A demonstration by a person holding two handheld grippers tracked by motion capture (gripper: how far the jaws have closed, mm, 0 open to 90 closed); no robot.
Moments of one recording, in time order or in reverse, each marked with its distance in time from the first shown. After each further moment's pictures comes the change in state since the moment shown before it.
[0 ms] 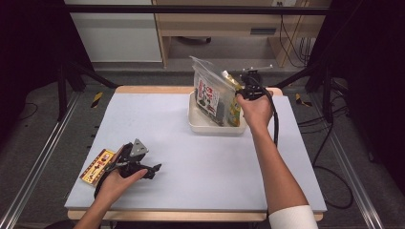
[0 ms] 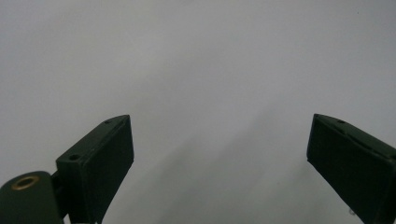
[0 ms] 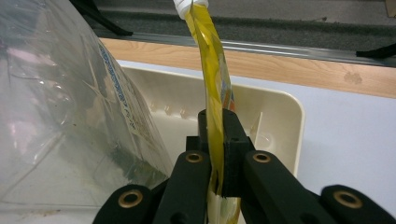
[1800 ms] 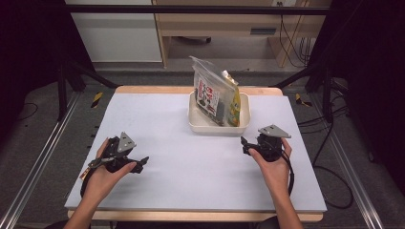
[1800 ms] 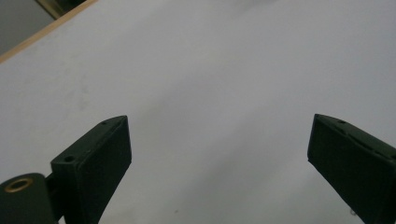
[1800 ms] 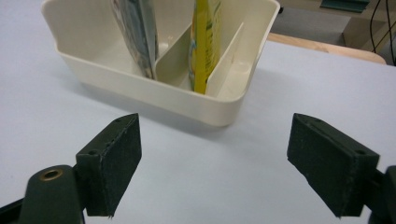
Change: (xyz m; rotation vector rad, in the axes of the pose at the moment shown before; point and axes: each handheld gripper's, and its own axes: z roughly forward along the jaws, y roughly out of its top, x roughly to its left) left arm 0.026 0.011 -0.045 0.040 0.166 0.054; right arm -0.027 -0.173 -0.034 -0.228 -0.030 -0.188
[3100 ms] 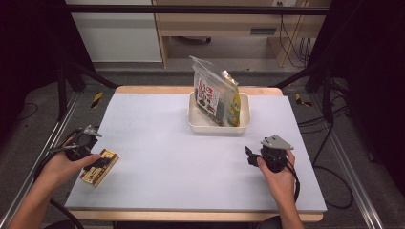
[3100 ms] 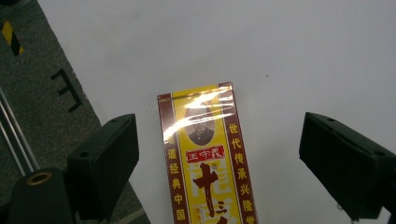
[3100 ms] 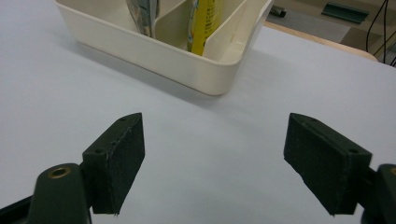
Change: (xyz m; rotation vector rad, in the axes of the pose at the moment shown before) left arm 0.081 -0.030 -0.032 0.361 -0.111 -0.150; right arm -0.006 -0.028 -0.010 0.008 -0.003 -0.108
